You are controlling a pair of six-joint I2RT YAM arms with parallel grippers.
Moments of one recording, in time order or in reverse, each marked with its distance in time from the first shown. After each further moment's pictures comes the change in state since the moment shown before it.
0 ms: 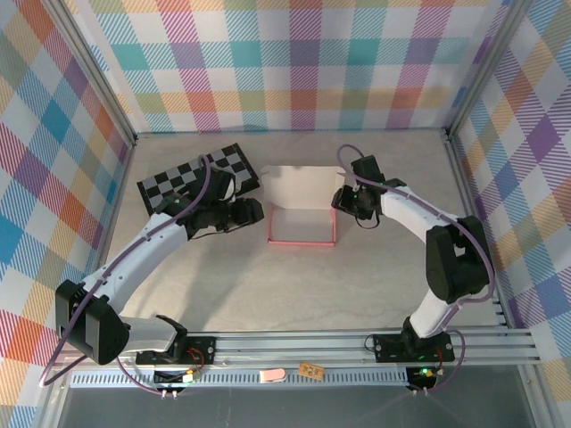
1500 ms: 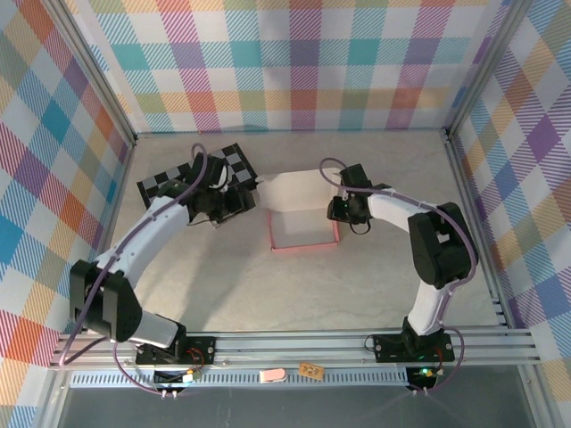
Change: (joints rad) left arm 0.140 0.164 0.087 -0.011 0.019 0.058; right arm 0.037 0.105 -0.014 0.052 0.036 -0.206
